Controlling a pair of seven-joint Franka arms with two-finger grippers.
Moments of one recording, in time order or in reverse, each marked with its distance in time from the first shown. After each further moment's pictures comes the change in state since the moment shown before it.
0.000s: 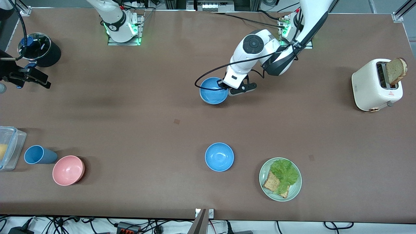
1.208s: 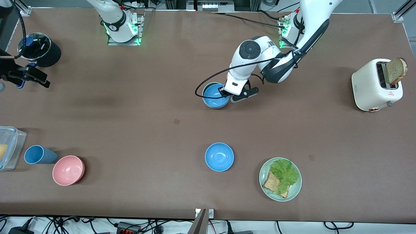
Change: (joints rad) left arm 0.012 0.058 0.003 0.124 0.138 -0.130 -0.147; right arm 0.000 -0.004 0.000 0.000 0.000 0.000 -0.001
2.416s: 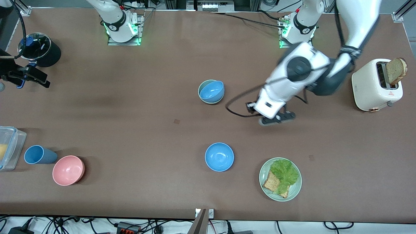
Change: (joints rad) left arm 0.249 0.012 -0.006 0.323 -0.144 -0.365 0.687; right arm 0.000 0.000 0.000 0.000 0.000 0.002 0.000
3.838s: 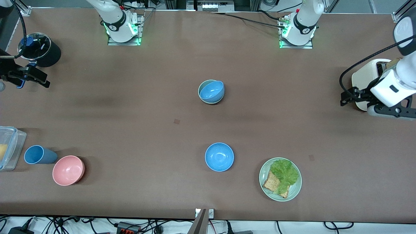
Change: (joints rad) left arm -0.236 -0.383 0.749 0.018 -0.206 -0.279 0.820; right arm 0.000 0.000 0.000 0.000 0.000 0.001 -0.013
